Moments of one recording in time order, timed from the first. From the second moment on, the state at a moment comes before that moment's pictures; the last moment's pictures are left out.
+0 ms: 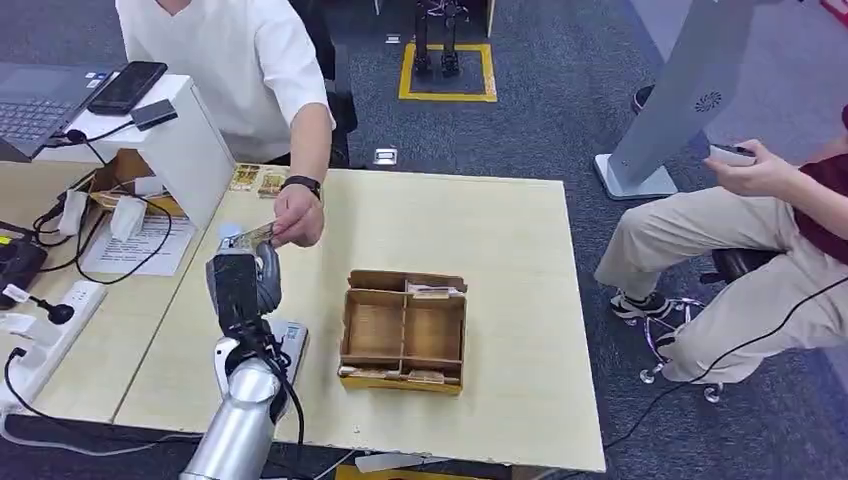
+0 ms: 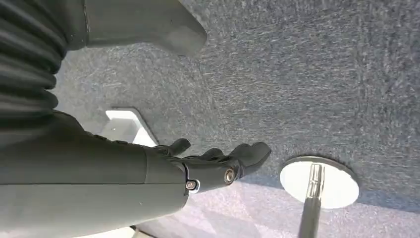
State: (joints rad) left arm -0.31 -0.20 -0.23 -1.24 -0.29 0.67 -0.24; right arm -0.09 -0.21 1.29 0.01 -1.39 -0.69 -0.32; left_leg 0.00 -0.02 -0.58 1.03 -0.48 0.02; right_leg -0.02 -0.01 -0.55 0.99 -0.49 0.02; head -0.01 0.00
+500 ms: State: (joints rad) left arm -0.34 -0.20 -0.23 -1.17 -0.33 0.67 -0.24; right arm -0.09 -0.21 1.30 0.01 -1.40 -0.69 -0.32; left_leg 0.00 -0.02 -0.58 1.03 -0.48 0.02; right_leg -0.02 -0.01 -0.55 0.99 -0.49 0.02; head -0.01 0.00
